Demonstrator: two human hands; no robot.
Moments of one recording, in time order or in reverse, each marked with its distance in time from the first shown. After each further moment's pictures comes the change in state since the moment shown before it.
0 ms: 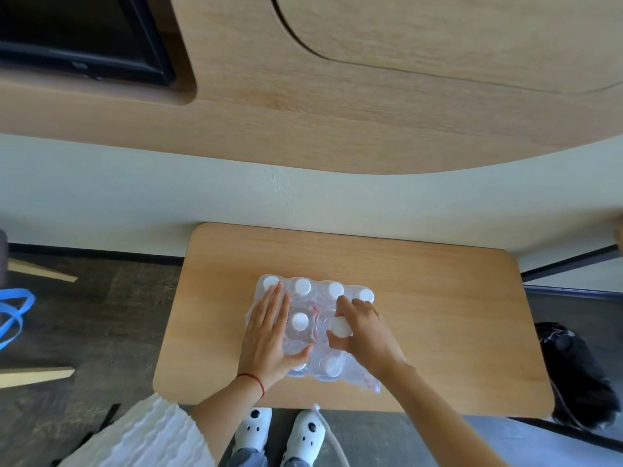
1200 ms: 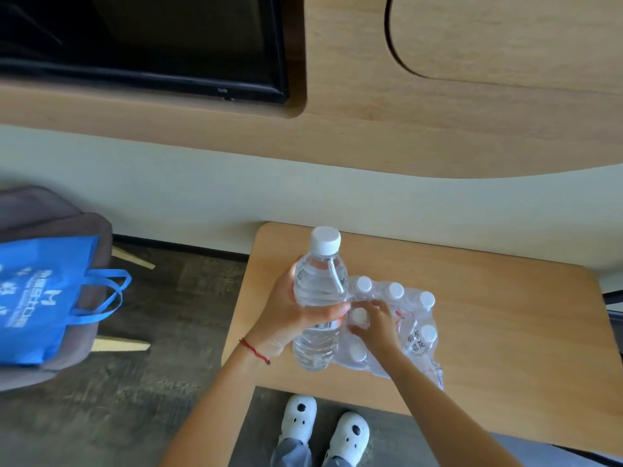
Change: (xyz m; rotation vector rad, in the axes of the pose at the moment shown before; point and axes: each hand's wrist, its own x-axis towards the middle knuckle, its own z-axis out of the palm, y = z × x) left_hand -0.020 0.009 -0.169 -1.227 -0.030 -0.106; right_hand 0.038 -0.027 0.088 0.358 -0.022 0.377
